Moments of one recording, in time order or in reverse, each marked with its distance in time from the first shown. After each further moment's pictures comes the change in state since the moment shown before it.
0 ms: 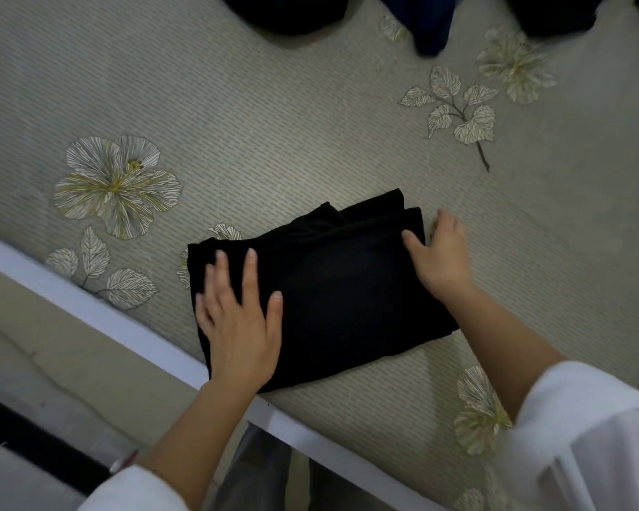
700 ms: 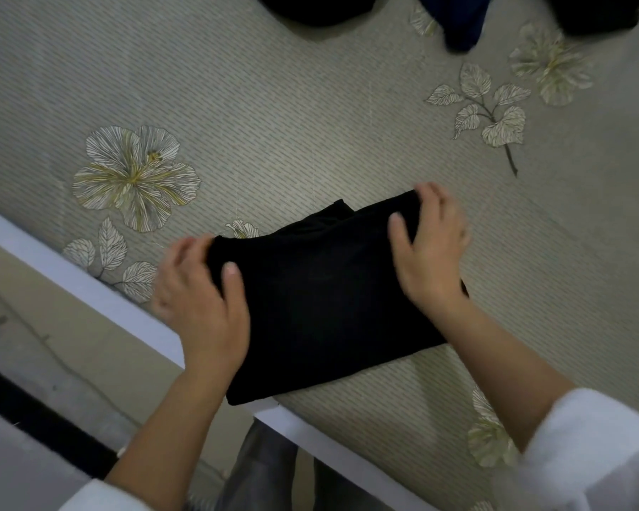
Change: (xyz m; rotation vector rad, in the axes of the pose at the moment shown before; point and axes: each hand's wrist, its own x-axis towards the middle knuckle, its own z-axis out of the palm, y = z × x) left_hand 0.027 -0.010 -0.044 -0.215 0.325 -0.159; right_hand -0.017 -0.042 0.029 -0.124 0.273 -0.379
